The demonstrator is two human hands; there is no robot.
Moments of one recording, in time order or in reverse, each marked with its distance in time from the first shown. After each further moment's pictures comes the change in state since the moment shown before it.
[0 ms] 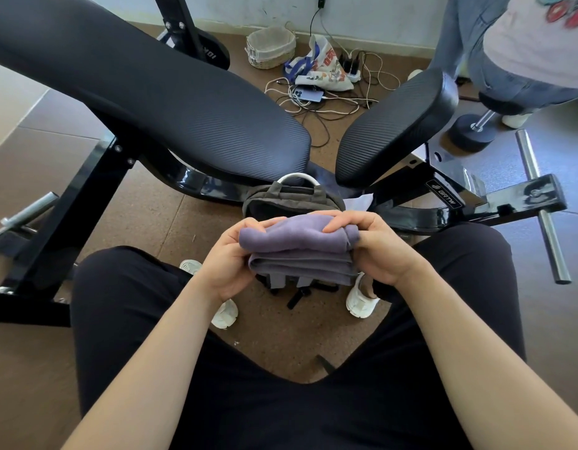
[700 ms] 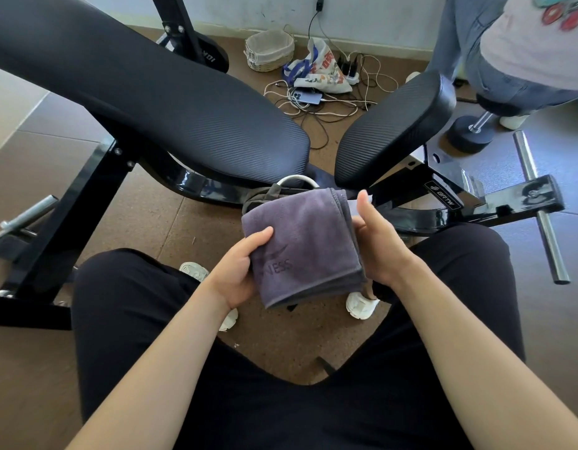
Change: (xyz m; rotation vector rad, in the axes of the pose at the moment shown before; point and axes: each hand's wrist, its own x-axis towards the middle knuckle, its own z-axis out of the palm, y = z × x) left_hand 0.001 0.001 0.027 -0.170 0.193 -0.288; right_hand 0.002 -0.003 0.006 0.123 0.176 0.311
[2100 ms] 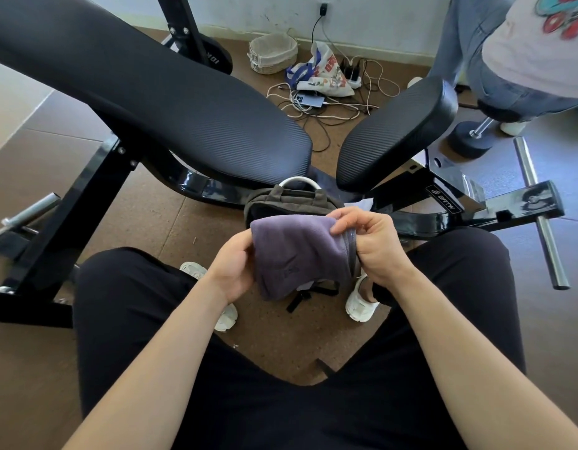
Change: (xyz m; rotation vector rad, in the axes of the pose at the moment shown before) left_hand 0.005 0.000 -0.010 0.098 0.157 0.083; right_hand 0.015 0.019 -0.014 -0.352 0.182 -0.567
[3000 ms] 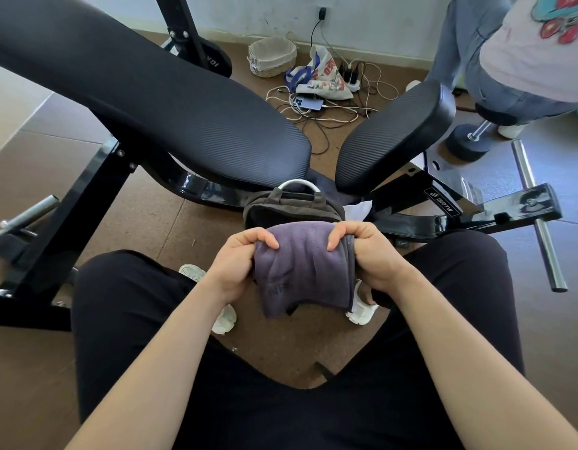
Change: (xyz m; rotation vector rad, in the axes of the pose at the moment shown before) left_hand 0.012 -0.004 -0.008 0.215 -0.082 0.208; right_hand 0.001 0.001 0.003 0.107 -0.144 0.248
